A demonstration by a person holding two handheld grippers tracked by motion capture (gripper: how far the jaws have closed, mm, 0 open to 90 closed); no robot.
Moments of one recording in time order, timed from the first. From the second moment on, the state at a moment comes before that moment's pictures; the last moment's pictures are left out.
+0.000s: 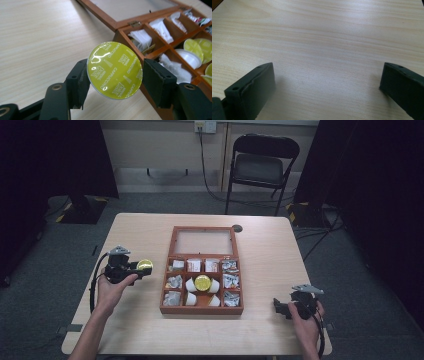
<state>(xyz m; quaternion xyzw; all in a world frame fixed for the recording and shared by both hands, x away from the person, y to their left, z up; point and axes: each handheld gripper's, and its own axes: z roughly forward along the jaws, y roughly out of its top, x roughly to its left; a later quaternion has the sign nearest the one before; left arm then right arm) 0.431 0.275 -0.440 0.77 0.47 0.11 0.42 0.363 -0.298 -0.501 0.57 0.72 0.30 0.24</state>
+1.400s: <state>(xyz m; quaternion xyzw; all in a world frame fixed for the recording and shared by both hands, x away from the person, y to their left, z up) 0.427 0.276 -0.449 0.76 0.49 0.12 0.42 0.363 -0.298 -0.501 0.57 0.72 0.30 0.24</state>
